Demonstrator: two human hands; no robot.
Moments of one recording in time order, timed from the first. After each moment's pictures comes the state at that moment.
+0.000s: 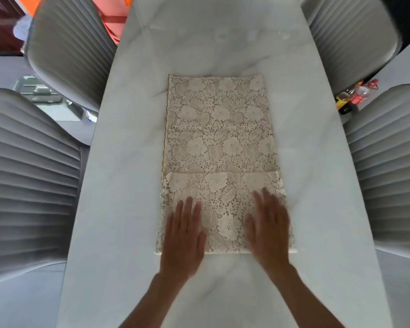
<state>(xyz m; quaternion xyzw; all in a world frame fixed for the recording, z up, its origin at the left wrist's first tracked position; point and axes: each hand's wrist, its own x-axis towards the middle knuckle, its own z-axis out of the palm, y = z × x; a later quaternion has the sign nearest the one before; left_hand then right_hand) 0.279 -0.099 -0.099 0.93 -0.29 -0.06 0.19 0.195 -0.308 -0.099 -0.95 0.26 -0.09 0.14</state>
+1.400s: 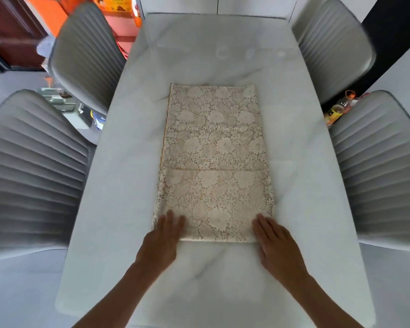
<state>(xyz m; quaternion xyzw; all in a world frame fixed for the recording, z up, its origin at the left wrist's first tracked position) 0.264 -0.058 -0.070 0.91 -0.40 -0.07 -0.07 0.107 -0.343 -0.098 -1.00 0.07 0.00 0.03</state>
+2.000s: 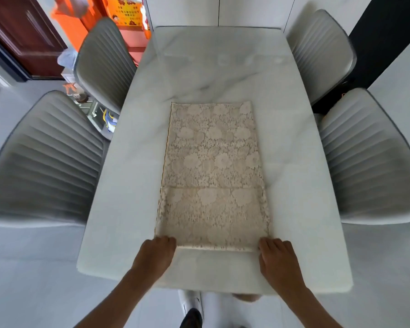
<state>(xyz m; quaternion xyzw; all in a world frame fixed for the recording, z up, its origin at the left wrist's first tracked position) 0.186 -0.028 -0.038 0.91 -0.39 -0.10 -0.08 0.025 -0.305 -0.077 -0.99 0.10 -0.06 0.01</state>
